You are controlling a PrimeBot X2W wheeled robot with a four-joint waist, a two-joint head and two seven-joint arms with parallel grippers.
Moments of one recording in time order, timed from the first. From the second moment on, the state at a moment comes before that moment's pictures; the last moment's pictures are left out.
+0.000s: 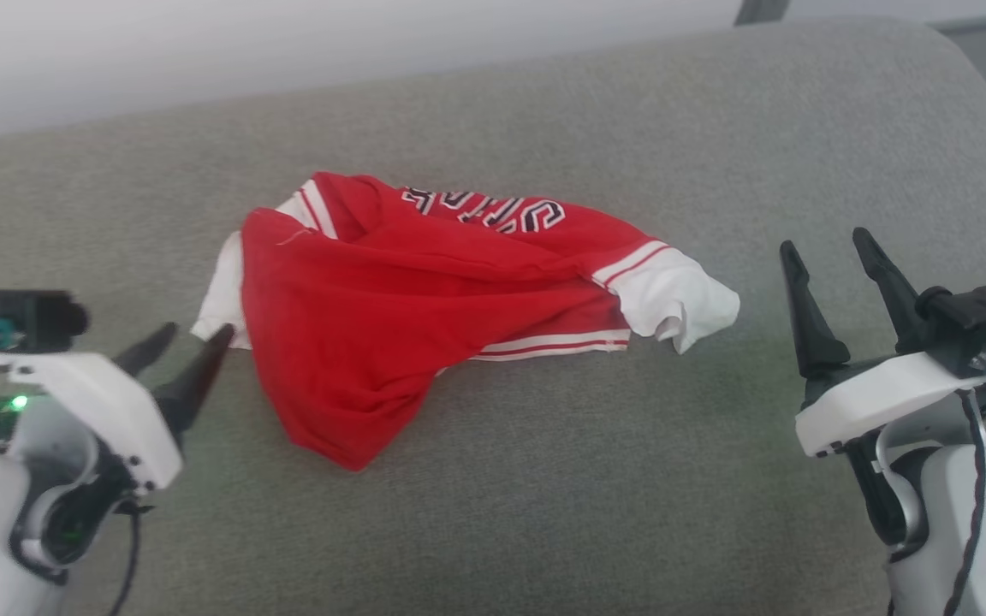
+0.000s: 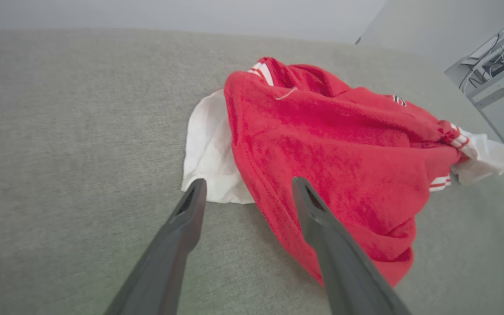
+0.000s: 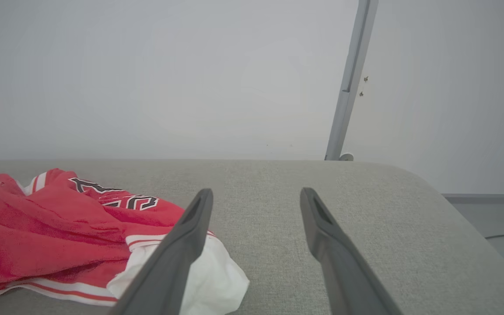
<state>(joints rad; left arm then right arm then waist) -0.35 0.63 -0.29 0.21 -0.95 -0.06 0.27 -0.29 -0.14 0.01 0.13 0.20 0.13 -0.06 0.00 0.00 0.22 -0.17</state>
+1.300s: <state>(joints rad) -0.37 0.59 -0.51 -0.06 -0.94 0.06 0.62 -0.31 -0.08 -0.03 0.20 0.14 0.13 -0.14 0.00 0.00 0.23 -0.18</state>
